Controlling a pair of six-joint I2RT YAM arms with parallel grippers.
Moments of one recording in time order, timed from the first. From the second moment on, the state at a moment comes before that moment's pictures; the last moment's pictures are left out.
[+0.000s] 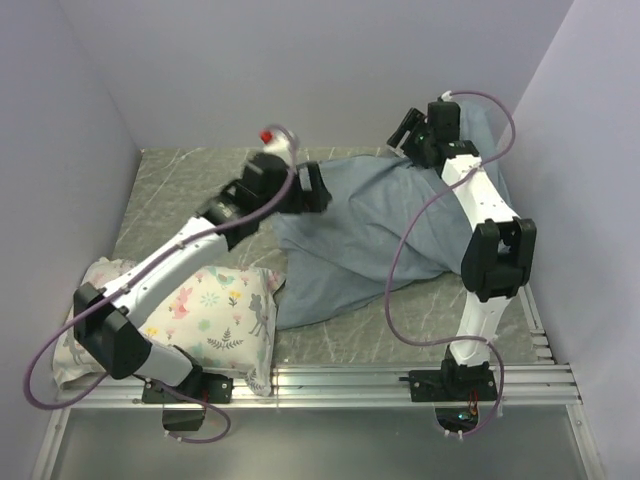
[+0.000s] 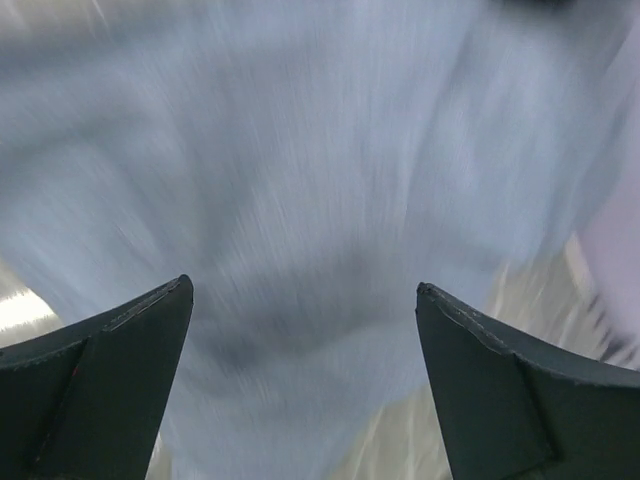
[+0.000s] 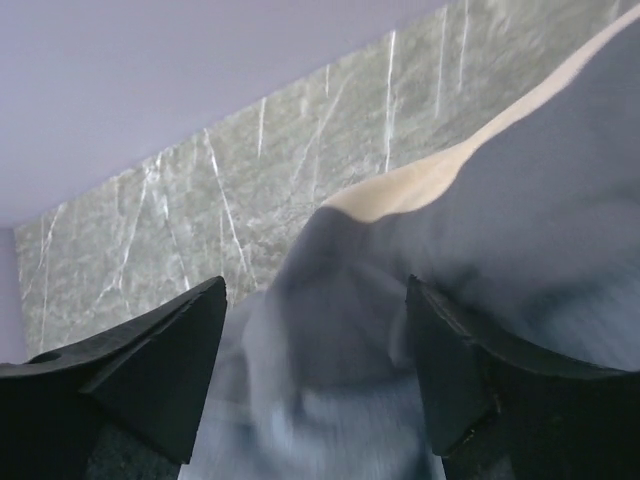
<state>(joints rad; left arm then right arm) -0.64 1.44 1.42 -0.35 -0.09 -0.52 0.11 1.94 1.77 -0.39 -0.06 0.61</state>
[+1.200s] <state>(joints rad) -0.20 1.88 1.67 -0.52 -0.19 -0.59 0.16 1.41 1.11 -0.28 0.06 0.51</state>
